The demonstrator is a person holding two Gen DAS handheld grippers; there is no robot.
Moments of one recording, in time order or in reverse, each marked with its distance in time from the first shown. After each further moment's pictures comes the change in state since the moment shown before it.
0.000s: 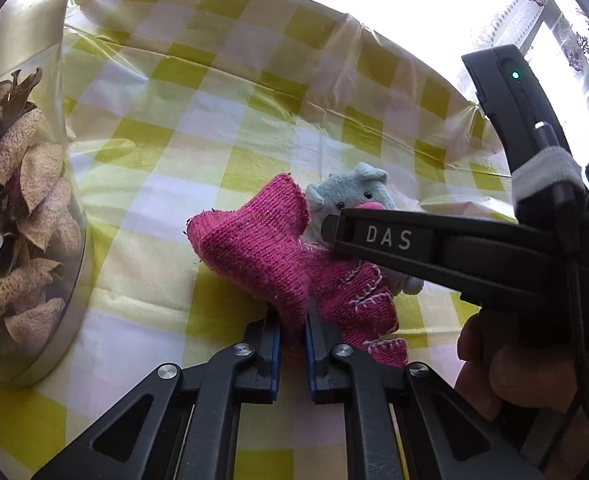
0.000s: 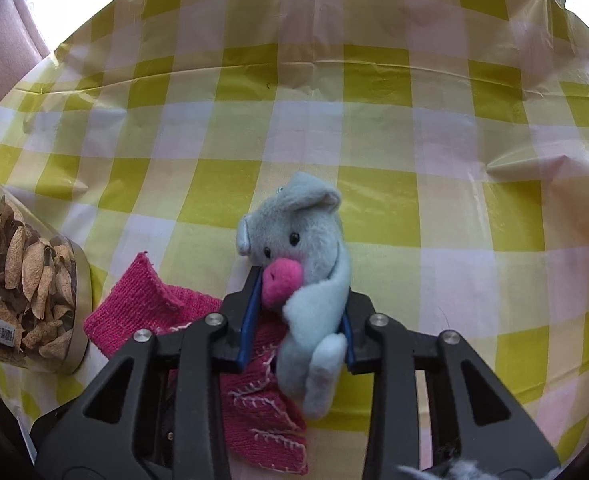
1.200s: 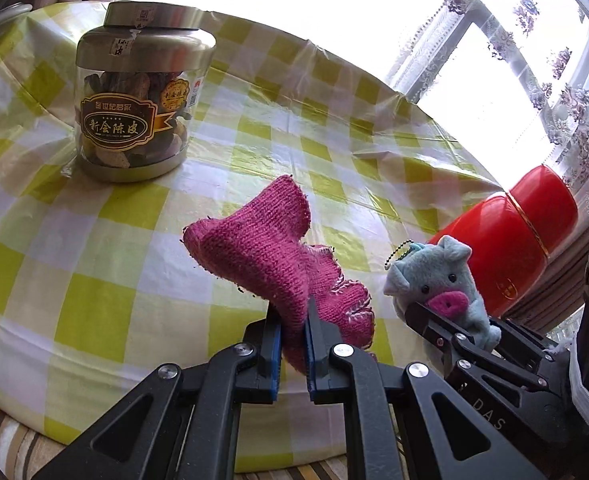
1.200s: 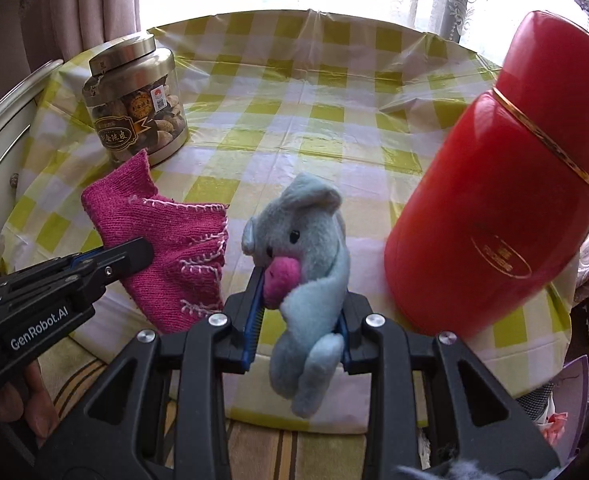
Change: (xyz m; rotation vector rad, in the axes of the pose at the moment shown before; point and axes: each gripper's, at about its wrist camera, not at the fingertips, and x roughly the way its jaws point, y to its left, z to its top) left arm -0.176 -0.004 -0.139 0.026 -0.018 -0.099; right arm -0.194 0.041 -0.237 -0.087 -0.191 -0.146
